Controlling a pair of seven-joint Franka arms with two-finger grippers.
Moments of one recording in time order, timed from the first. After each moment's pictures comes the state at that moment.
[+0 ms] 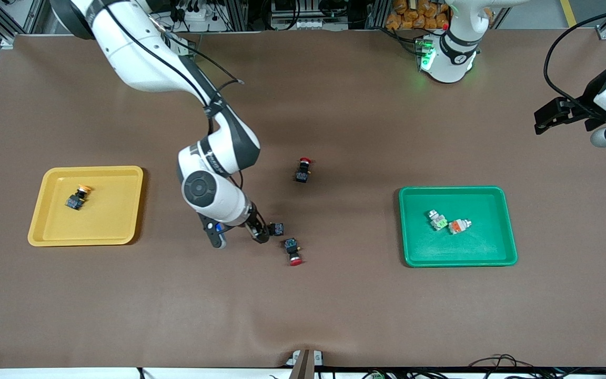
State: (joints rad) left arm 0.01 0.00 -0.10 -1.53 0.06 1.47 -0.13; right arm 0.48 0.74 0.06 -1.46 0.17 2.23 1.47
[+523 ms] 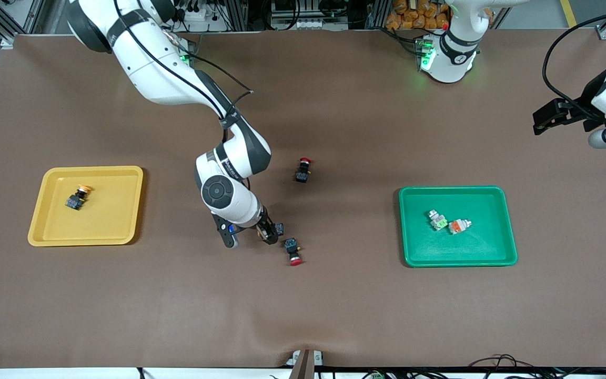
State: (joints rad) left arm 0.01 0.00 -0.10 -1.54 0.06 1.47 -0.13; right arm 0.50 0.82 0.06 -1.46 0.17 2.34 1.51
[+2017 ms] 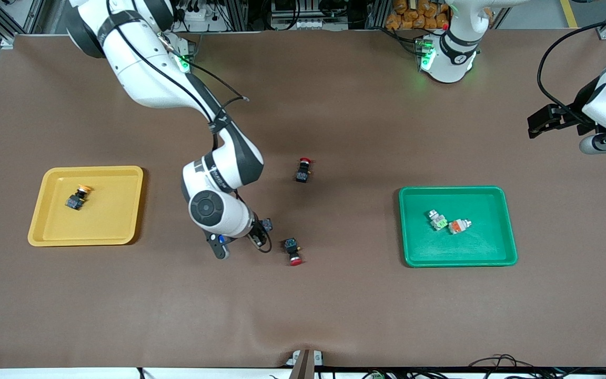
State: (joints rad) left arm 0.01 0.00 -0.10 -1.58 0.06 1.49 -0.13; right arm 0.46 0.84 0.04 -1.27 0.17 2.06 1.43
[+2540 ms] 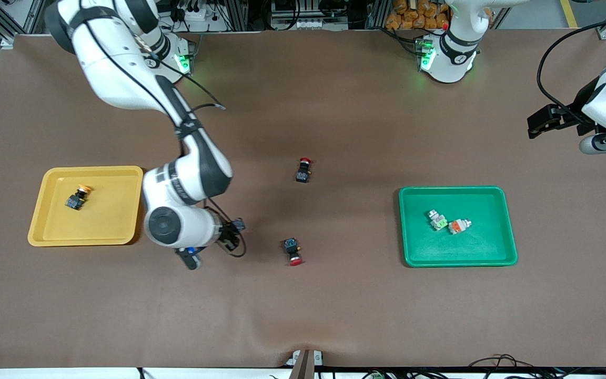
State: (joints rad) left arm 0.00 0.00 -0.11 -1.58 0.06 1.50 -0.13; right arm 0.33 0.79 0.04 -1.24 0.17 1.86 1.17
